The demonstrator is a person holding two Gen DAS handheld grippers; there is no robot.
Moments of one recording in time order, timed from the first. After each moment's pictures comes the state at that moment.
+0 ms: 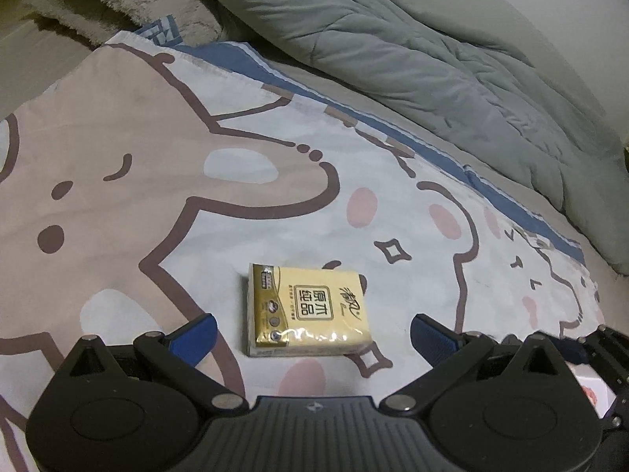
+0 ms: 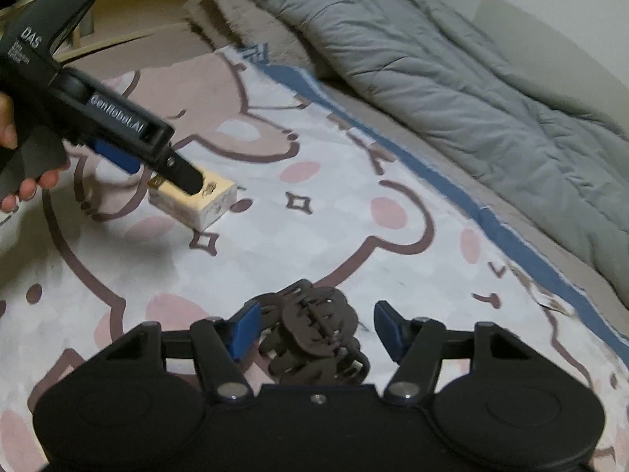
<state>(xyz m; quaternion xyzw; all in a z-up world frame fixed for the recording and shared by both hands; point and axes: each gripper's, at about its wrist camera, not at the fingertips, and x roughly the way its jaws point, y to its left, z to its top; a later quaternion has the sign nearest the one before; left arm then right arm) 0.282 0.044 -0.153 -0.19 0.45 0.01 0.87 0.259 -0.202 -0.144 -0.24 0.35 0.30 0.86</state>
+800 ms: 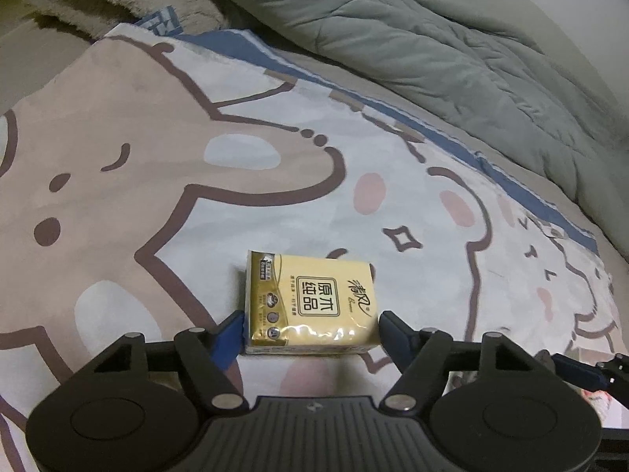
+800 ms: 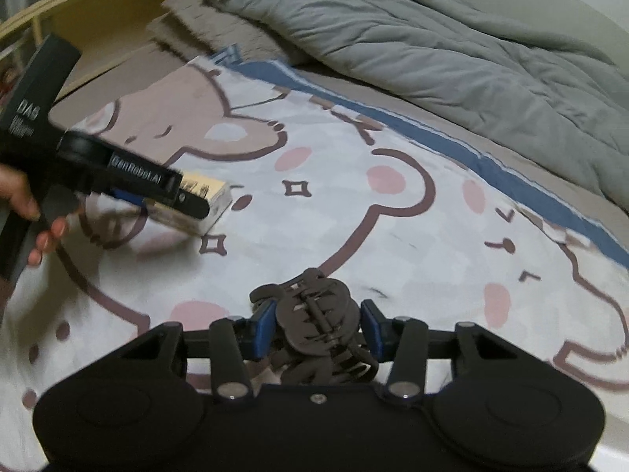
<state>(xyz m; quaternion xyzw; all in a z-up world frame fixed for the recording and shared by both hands) 0.286 0.037 -0.158 -0.17 0.46 0.02 0.87 0.257 -0.214 -0.139 -0.13 0.40 0.26 0.87</state>
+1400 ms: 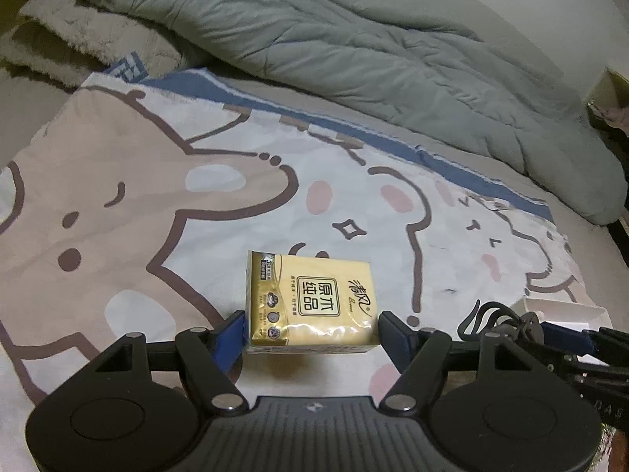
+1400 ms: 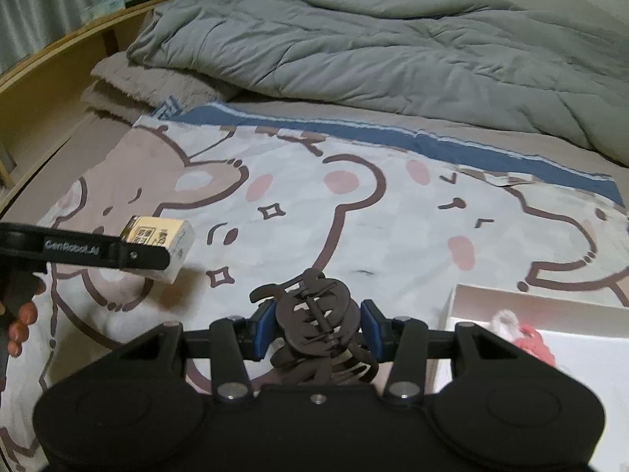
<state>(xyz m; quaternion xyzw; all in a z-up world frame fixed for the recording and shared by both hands) 0.238 0.033 -0.109 -0.13 0.44 -0.04 0.89 0.219 -0.222 -0.103 -0.02 0.41 0.16 0.90</state>
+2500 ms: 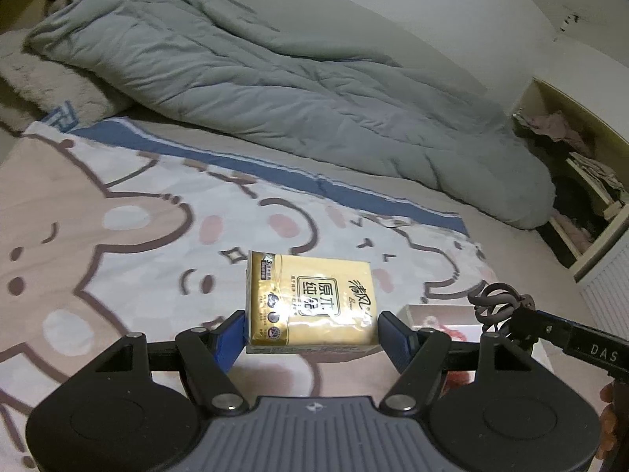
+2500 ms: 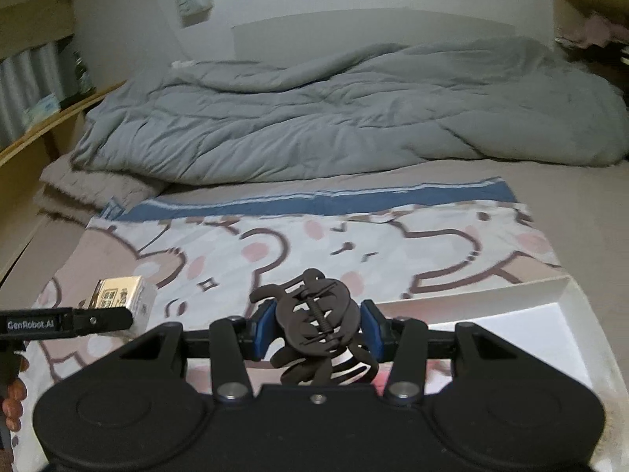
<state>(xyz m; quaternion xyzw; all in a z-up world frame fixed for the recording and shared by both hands) 0.201 -0.028 -0.056 -0.14 0.38 -0.14 0.90 0.159 -0.303 -0.034 0.06 0.34 0.04 0.94</state>
